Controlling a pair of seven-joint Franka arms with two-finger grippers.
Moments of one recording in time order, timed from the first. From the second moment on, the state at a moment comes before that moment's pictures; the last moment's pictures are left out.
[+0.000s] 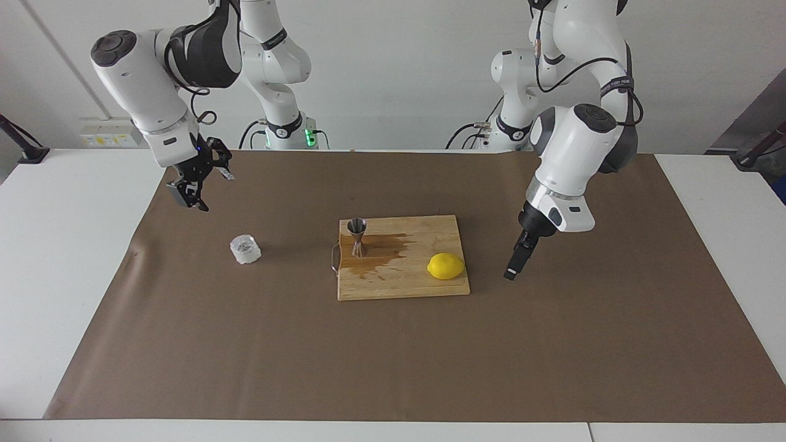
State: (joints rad) left arm -0.06 0.21 -0.24 -1.82 0.00 2.31 -1.08; right arm -0.08 -0.09 -0.01 -2.00 0.10 1.89 -1.40
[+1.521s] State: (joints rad) left arm 0.10 0.05 -0.24 -1.54 0.03 1.59 -0.20; right arm -0.15 0.14 -0.01 -2.21 0.38 2.25 -2.13
